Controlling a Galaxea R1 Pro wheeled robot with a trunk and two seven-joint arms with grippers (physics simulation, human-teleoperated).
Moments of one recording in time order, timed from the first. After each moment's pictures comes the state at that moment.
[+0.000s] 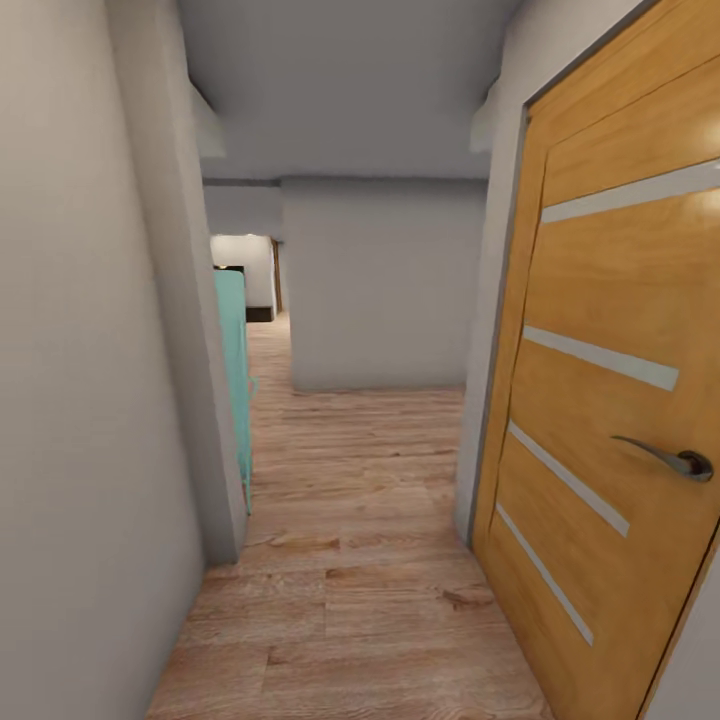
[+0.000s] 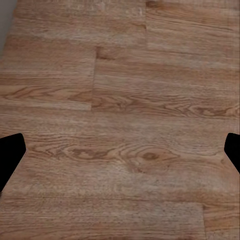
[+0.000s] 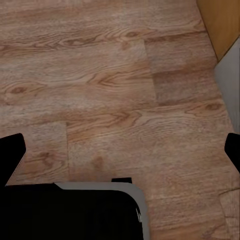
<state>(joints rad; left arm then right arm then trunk) -0.31 -0.02 -0.06 0.07 0.21 -0.50 -0.03 0.20 -0.07 0.07 -0.14 -0.21 -0.76 0.11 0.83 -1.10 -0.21</state>
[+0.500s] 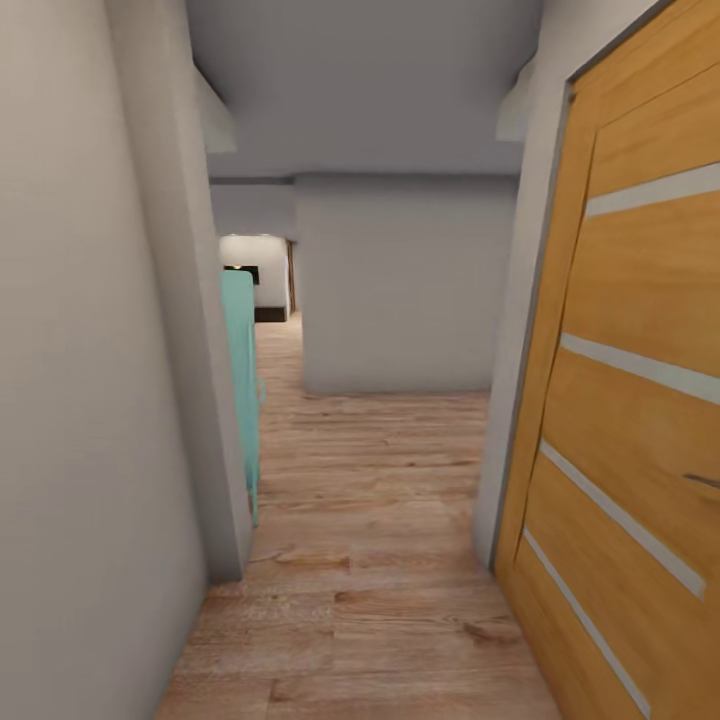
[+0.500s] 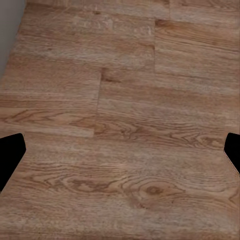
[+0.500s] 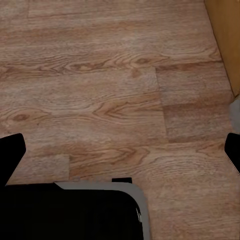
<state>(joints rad) -0.31 -0.02 -0.06 0.07 0.21 -0.50 -0.03 0.20 -0.07 0.07 -0.14 -0.21 -0.76 0.11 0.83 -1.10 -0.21</state>
